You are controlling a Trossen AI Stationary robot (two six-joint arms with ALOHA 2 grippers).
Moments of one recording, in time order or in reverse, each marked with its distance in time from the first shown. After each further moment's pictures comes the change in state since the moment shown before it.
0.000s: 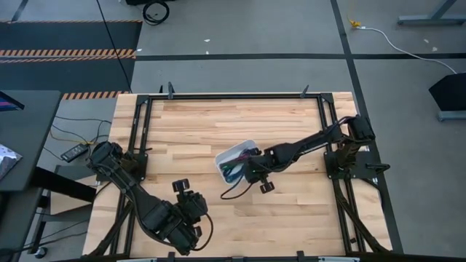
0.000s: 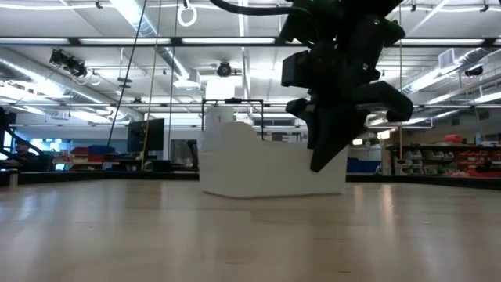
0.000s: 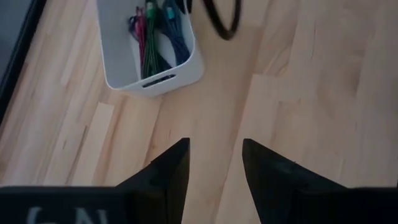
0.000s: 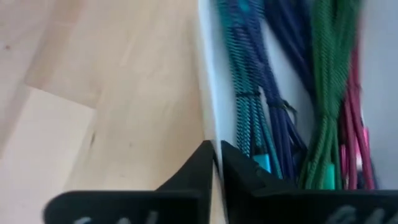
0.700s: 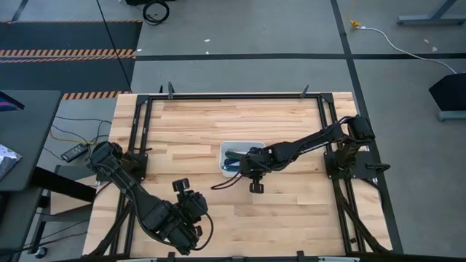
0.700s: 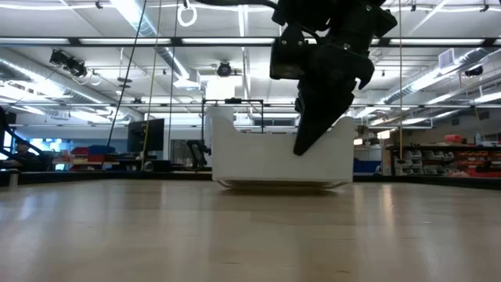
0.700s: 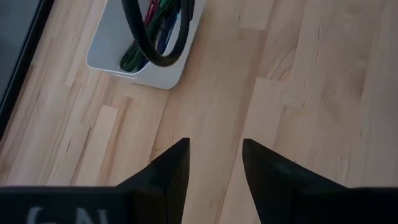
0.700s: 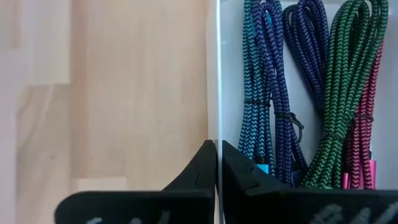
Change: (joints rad) left arm 0.003 0.000 0.000 -0.004 -0.019 -0.001; right arm 0.004 0.002 0.067 -0.007 -0.015 0.443
